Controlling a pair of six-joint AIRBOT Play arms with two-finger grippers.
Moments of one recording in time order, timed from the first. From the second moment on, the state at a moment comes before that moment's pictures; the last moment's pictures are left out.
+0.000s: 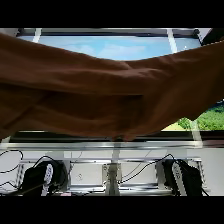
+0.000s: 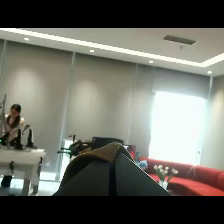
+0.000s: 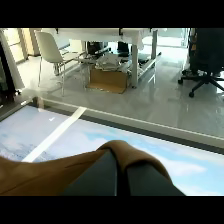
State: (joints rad) left arm 0.24 -0.35 1.23 0.78 -0.38 -1.11; right arm -0.43 -0.57 1.59 -0.67 1.20 1.15
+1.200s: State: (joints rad) left arm -0.04 -1.35 1.11 0.77 -0.13 -1.25; right arm -0.18 -1.58 1.59 -0.81 0.89 1.23
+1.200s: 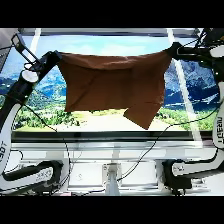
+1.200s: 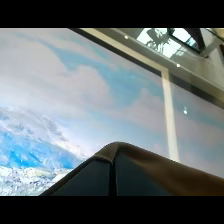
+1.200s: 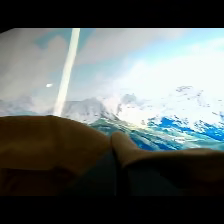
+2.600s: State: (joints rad) left arm -0.06 -1.65 1.14 0.84 0.01 -1.25; right arm -0.02 -1.88 1.59 -1.09 0.55 1.27
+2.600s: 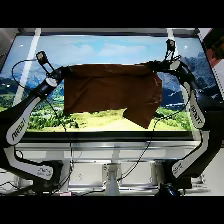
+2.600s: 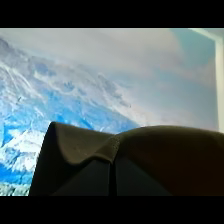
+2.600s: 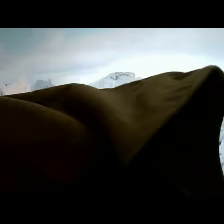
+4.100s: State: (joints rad) left arm 0.29 -0.98 1.12 1.12 -0.92 -1.28; right arm -0.44 -1.28 1.48 -1.21 1.45 1.30
